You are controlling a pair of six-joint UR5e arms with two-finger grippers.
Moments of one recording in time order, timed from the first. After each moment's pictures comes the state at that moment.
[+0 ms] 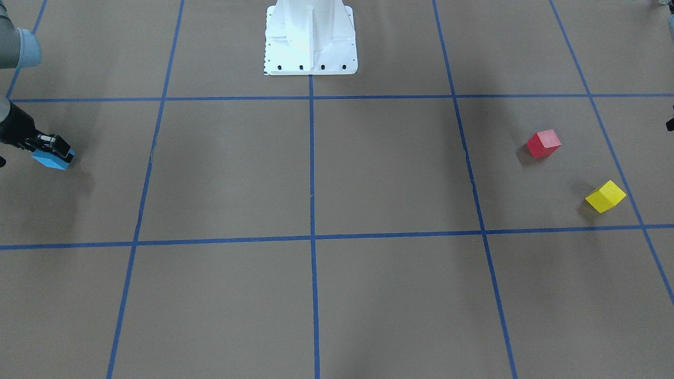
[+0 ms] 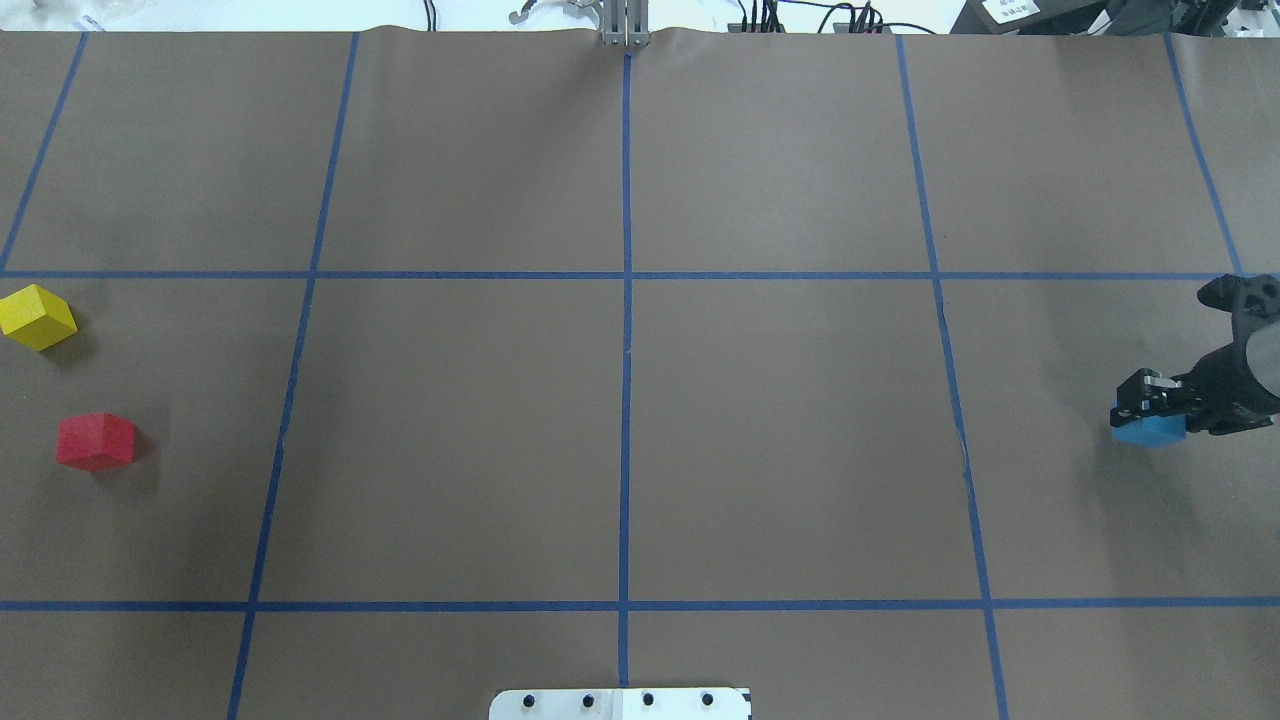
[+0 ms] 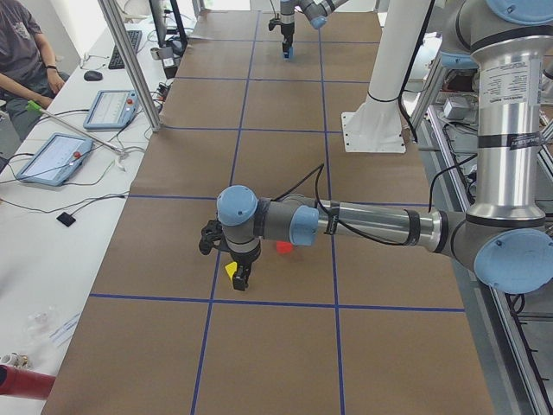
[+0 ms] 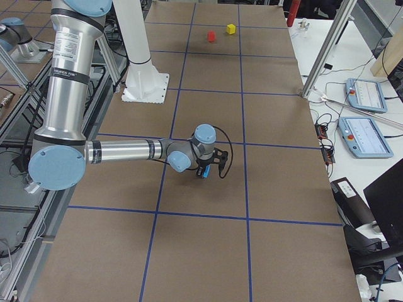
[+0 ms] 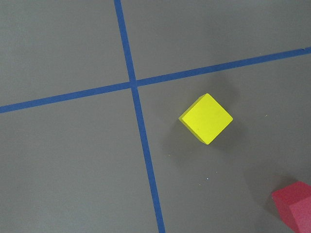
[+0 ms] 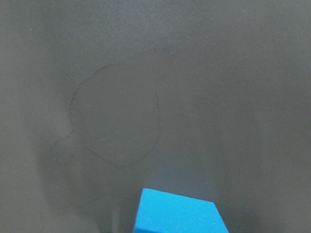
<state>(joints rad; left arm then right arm) -1.49 -1.50 -1.74 -1.59 -2.37 0.06 0.93 -1.73 1.74 -0.99 2.23 1.11</state>
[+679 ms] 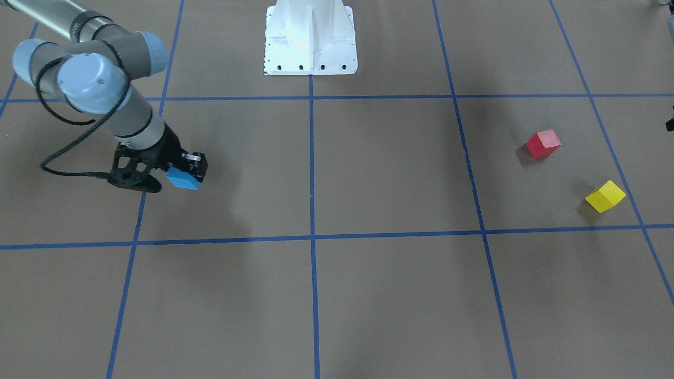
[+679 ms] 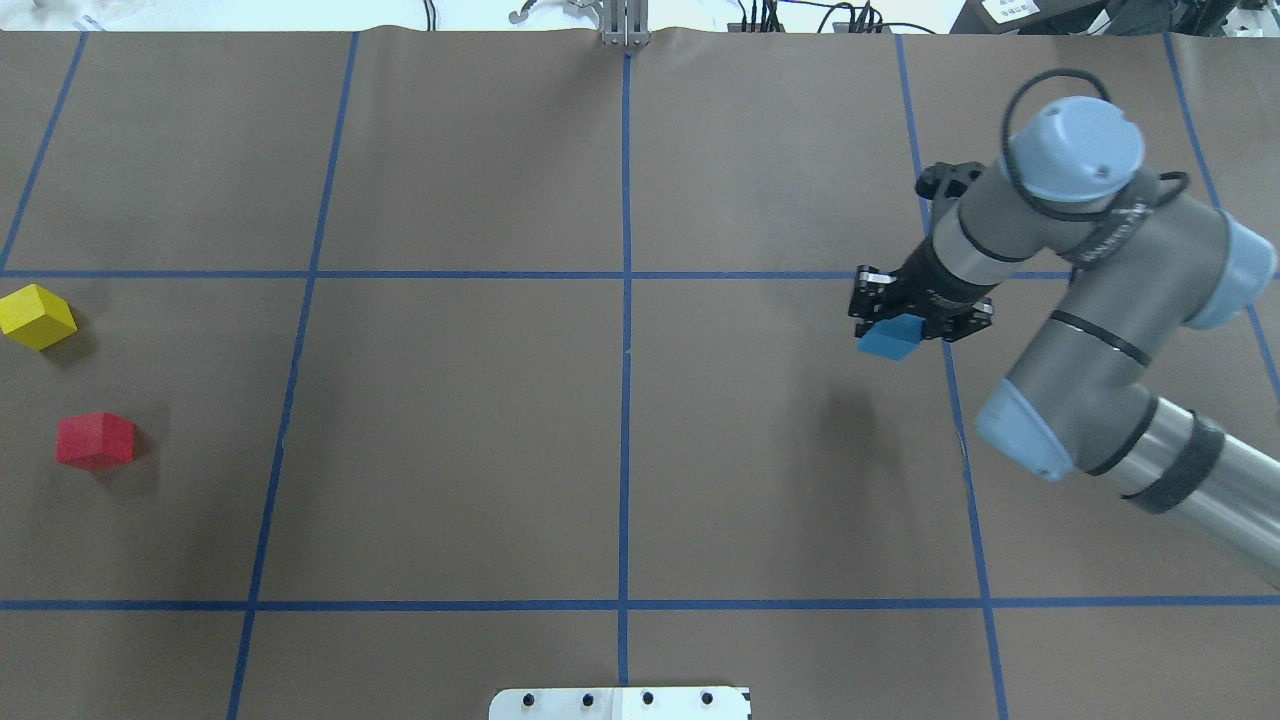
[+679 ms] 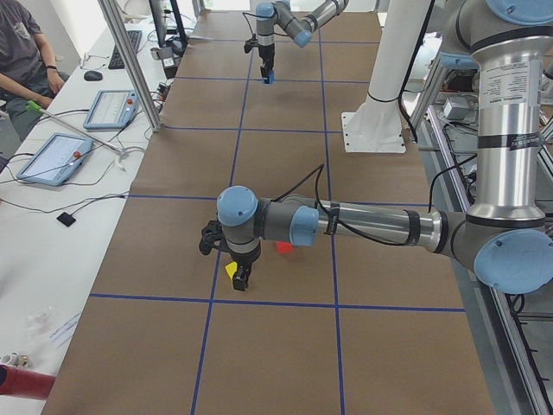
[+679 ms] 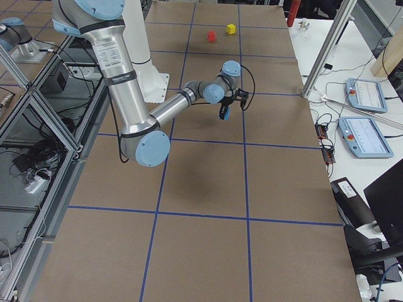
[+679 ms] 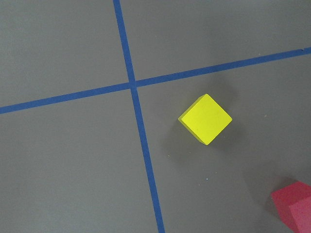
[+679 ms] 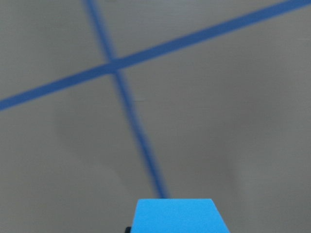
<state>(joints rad) -1.49 -1.50 -1.74 -1.59 -2.37 0.06 0.73 -1.11 1.70 -1.46 2.12 1.25</state>
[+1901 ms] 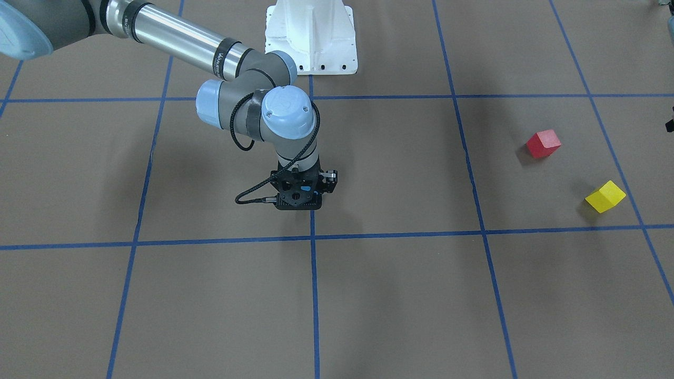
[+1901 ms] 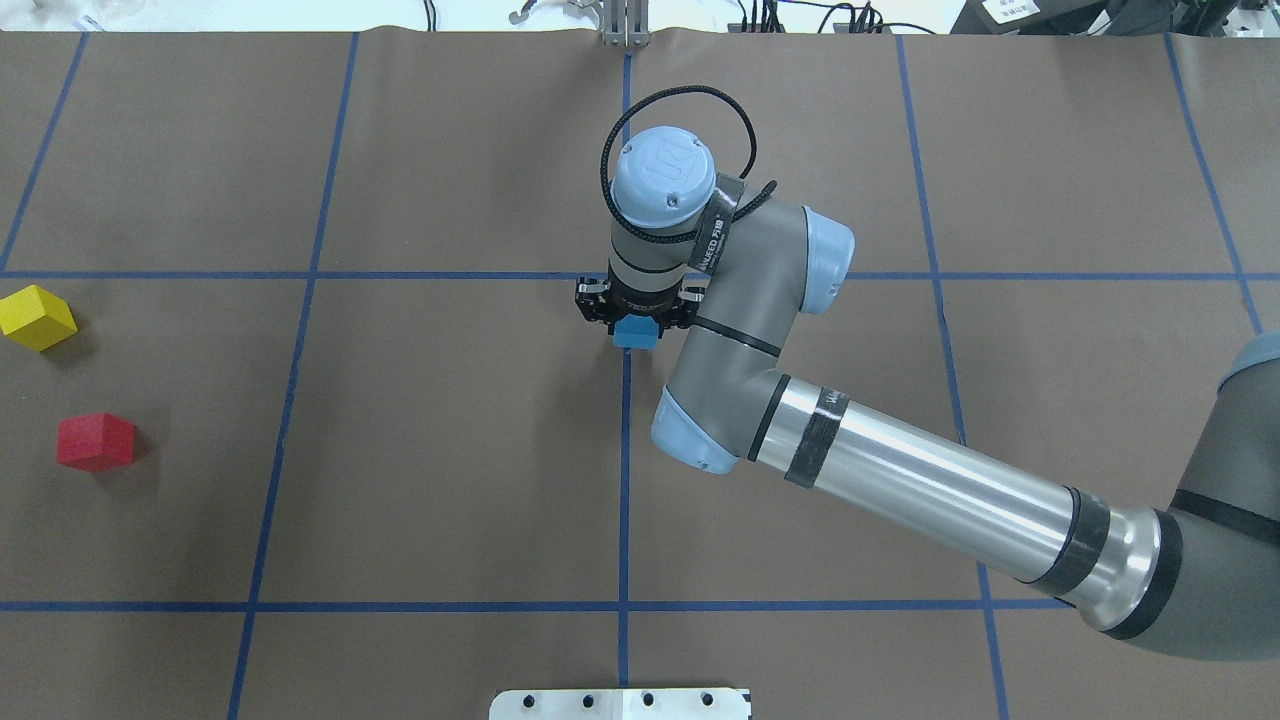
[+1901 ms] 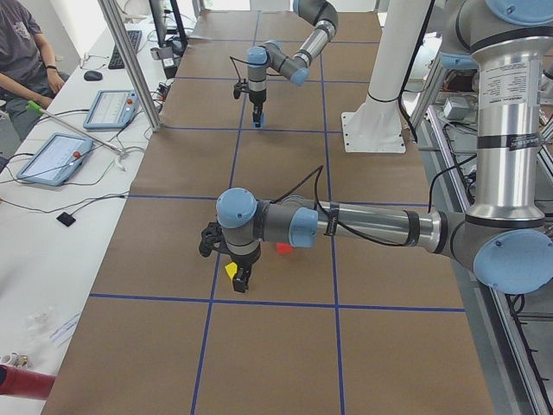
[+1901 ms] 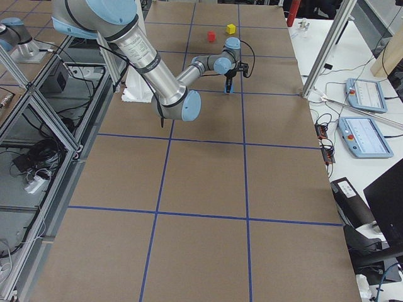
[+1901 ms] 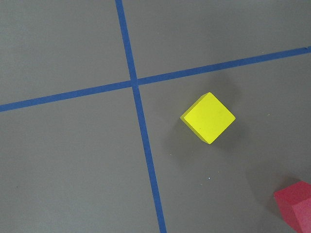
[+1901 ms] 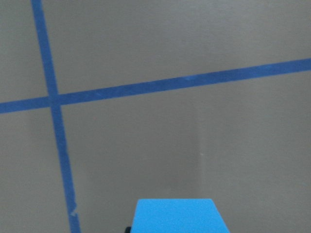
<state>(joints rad) -1.49 -1.50 -1.73 -1.59 -2.36 0.06 0.57 -0.66 1.25 -1.39 1.96 1.23</state>
